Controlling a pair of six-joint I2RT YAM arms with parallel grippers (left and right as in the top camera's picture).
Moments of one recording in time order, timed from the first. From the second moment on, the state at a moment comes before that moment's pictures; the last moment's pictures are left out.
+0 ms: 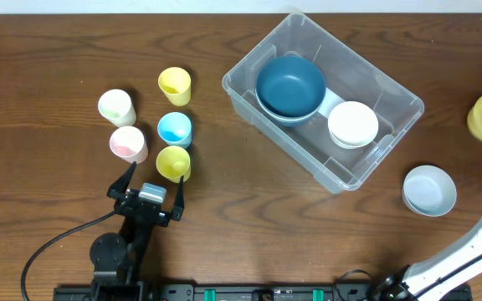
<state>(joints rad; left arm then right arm) -0.03 0.01 0.02 -0.10 0.23 0.25 -0.76 2.14 1.74 -0.86 -0.15 0.76</state>
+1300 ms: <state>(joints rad) -0.03 0.01 0.02 -0.10 0.23 0.25 0.01 1.84 1.86 -1.35 -0.09 0.30</state>
